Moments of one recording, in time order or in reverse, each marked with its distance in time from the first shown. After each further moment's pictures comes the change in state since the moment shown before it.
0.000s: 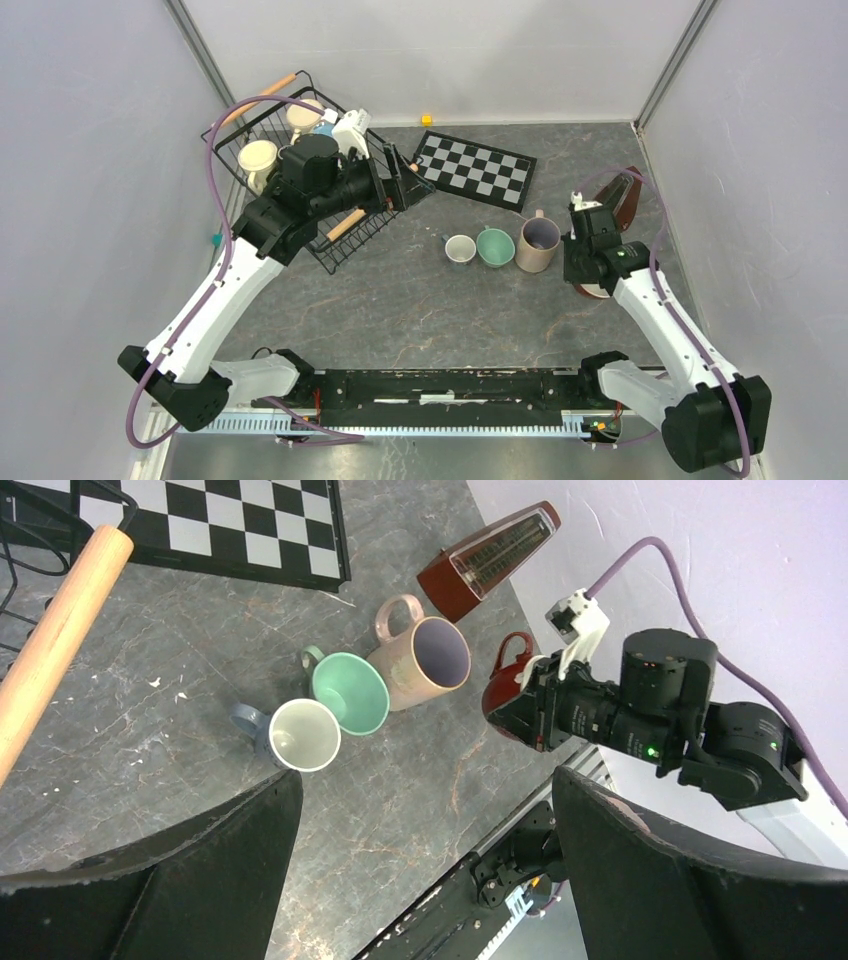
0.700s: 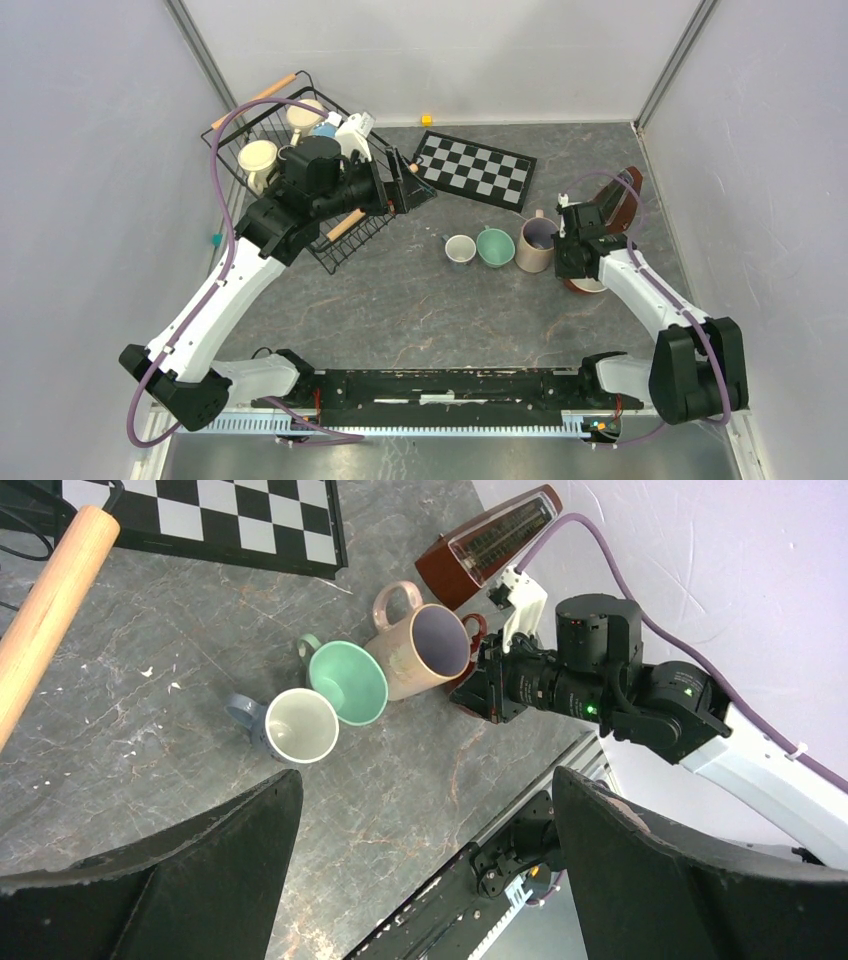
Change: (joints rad) left arm 0.000 0.001 -0.023 0.008 0.021 0.001; right arm -0.062 0.219 -0.087 0.241 -0.076 -0.073
